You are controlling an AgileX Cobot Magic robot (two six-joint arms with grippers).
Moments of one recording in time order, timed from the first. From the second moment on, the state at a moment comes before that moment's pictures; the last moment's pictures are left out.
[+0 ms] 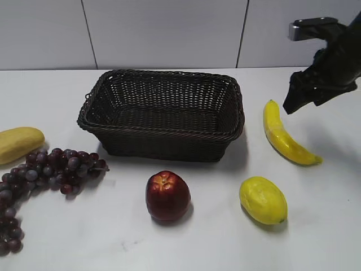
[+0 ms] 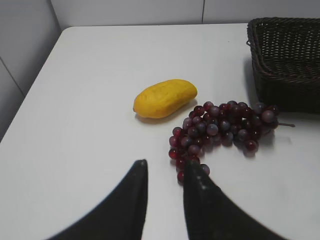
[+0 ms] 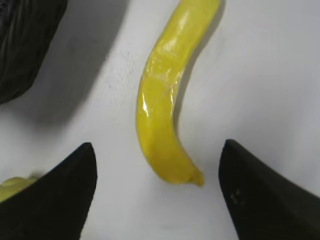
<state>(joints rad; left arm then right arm) 0.05 0.00 -0.50 -0.18 1.04 0.12 0.13 1.88 -1.36 0.27 0.84 -0.37</state>
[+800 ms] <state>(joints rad) 0.05 0.00 -0.50 -0.18 1.04 0.12 0.20 2.15 -1.44 0.10 0.77 -0.26</state>
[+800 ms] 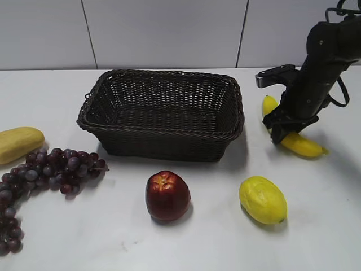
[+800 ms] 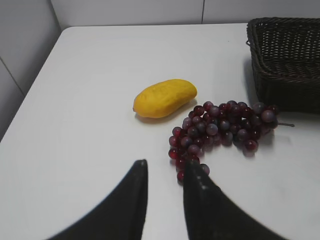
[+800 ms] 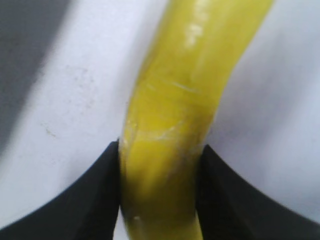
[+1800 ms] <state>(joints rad) 0.05 0.00 -0.50 -0.18 1.04 0.12 0.58 2.14 -1.87 0.17 0.84 -0.70</state>
